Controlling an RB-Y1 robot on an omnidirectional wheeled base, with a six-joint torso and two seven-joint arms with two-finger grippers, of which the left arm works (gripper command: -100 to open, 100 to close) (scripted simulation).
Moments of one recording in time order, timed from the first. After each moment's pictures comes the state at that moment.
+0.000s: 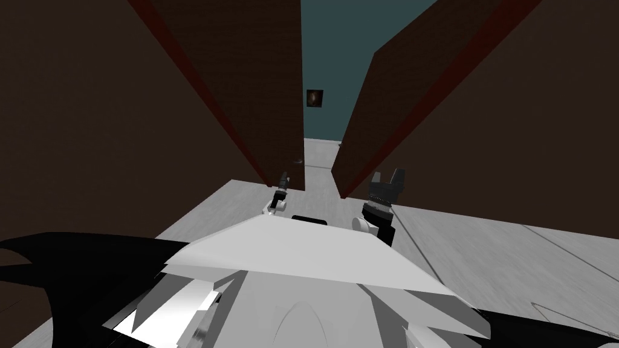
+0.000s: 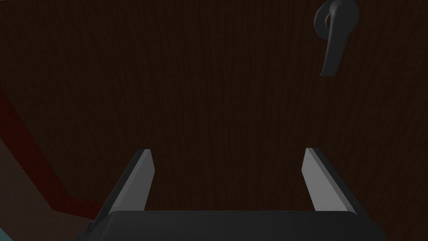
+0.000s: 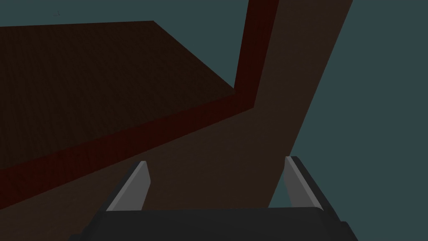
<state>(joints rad) 0.08 0.09 0.00 -1.24 0.05 -0.64 0.02</state>
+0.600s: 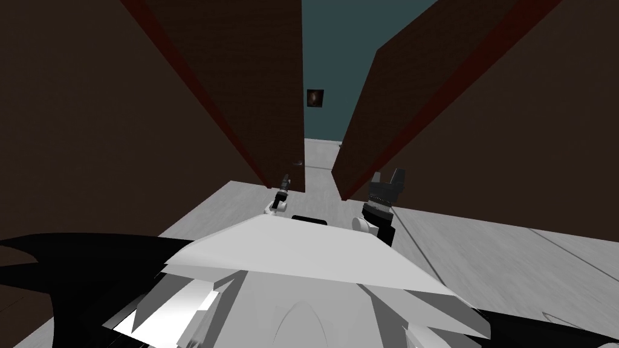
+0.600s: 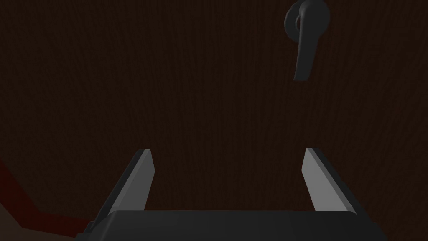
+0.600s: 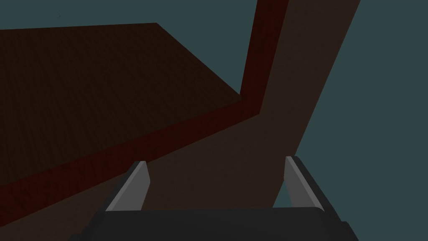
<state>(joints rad) 0.02 0.09 0.00 -1.08 0.04 -0.68 0.03</state>
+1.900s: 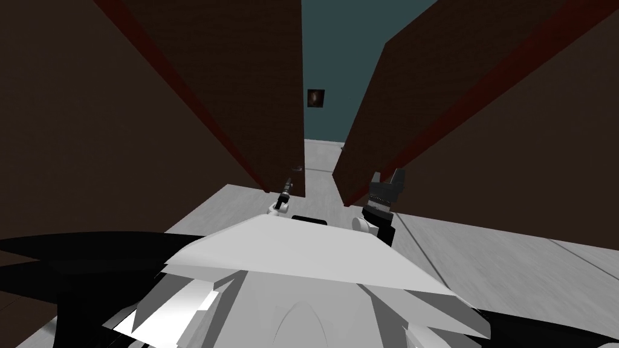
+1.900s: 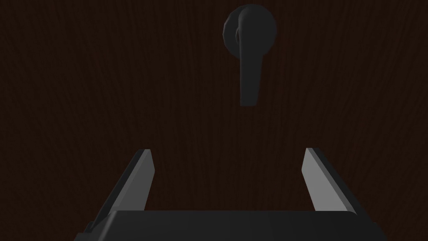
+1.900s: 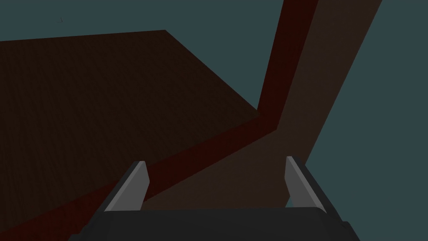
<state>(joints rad) -0.12 0.09 0.01 -0.73 0.03 -0.77 0.06</state>
